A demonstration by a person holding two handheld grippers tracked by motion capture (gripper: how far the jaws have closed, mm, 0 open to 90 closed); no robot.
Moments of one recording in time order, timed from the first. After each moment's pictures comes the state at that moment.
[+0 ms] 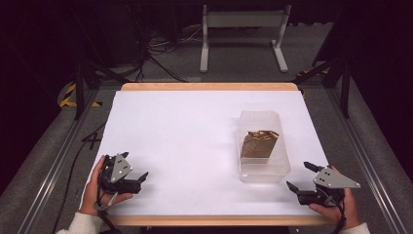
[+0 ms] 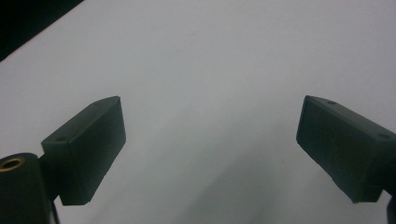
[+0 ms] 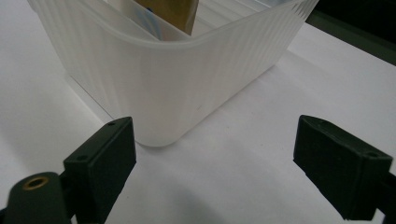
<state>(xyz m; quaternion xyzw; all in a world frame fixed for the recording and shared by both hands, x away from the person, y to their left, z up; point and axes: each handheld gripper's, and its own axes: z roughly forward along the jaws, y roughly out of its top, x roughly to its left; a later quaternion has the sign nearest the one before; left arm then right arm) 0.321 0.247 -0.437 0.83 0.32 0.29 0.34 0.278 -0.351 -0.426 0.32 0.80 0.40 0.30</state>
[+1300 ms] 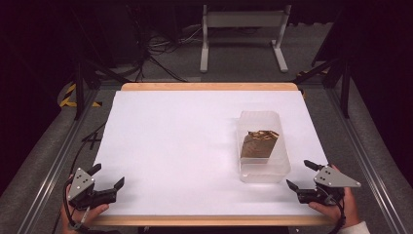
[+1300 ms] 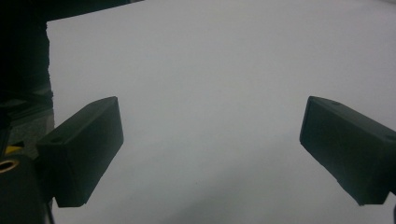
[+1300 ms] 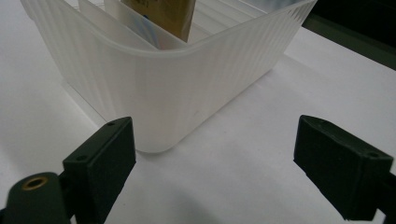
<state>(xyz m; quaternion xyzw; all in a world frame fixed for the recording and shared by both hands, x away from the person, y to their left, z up) 0.286 0.307 -0.454 0.74 0.41 0.29 0.45 0.280 -0.351 -0.425 0.32 0.80 0.41 0.31</state>
